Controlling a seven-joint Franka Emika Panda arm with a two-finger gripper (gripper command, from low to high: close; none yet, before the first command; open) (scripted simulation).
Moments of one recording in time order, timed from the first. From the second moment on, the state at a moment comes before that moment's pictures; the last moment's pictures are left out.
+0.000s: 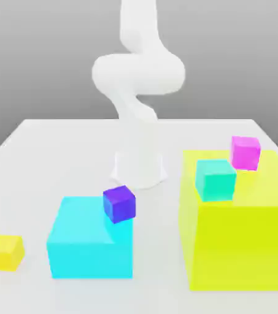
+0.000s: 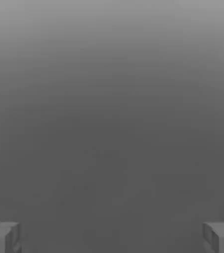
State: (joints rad) arm -0.01 -0.71 -0.04 -2.32 -0.01 2.34 0.75
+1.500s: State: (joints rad) arm -0.26 0.18 -0.31 -2.50 0.17 2.66 0.12
